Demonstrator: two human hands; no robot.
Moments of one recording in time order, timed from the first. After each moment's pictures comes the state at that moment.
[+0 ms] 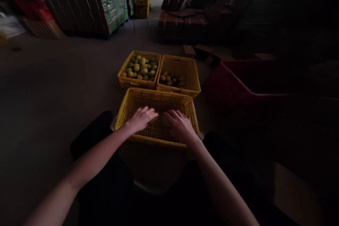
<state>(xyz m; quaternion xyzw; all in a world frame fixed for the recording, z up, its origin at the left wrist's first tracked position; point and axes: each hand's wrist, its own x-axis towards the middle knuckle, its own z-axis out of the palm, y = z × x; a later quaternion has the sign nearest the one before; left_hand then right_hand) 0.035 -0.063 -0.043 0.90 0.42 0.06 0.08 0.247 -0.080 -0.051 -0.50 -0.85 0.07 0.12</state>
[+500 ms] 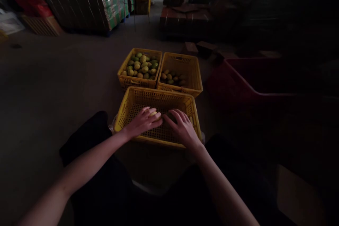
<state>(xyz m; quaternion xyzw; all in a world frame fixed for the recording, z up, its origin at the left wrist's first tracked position) 0.031 -0.073 -0.058 0.85 0.33 0.31 0.27 0.260 -0.083 -0.071 -0.40 -0.88 -0.06 0.25</state>
